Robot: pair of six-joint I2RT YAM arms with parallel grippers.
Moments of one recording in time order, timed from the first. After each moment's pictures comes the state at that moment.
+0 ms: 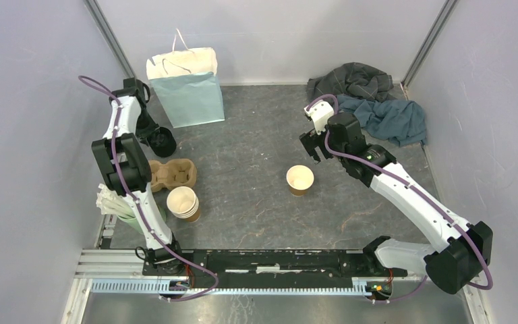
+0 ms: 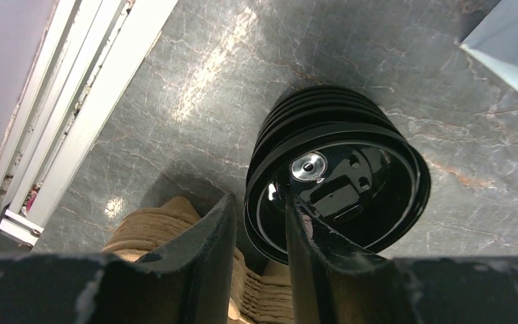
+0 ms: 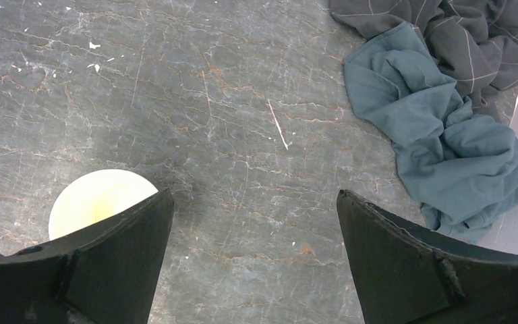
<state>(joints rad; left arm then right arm) 0.25 2.07 1.83 -1.05 -0.23 -0.41 0.56 1.19 1.07 -0.46 0.24 -0.21</state>
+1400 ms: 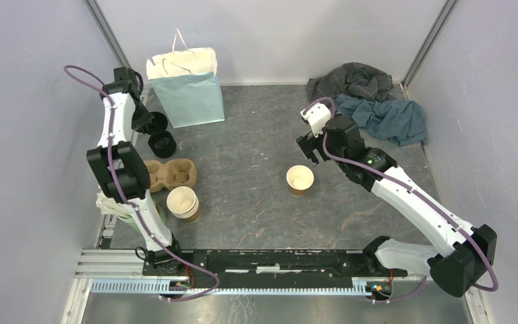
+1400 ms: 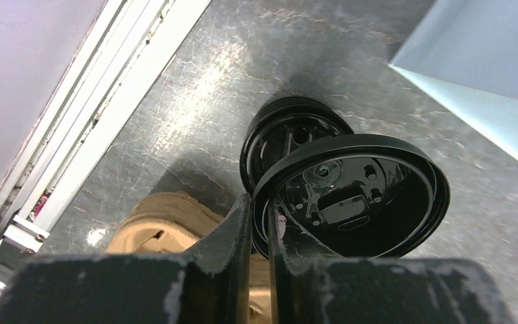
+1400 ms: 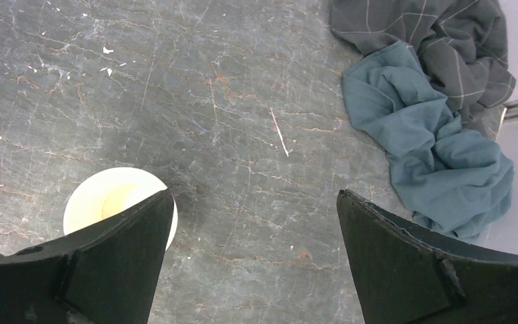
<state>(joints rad) 0.25 1.99 1.86 -1.04 -0.24 -0.41 0.62 1.17 1.07 -0.46 0.26 -0.22</state>
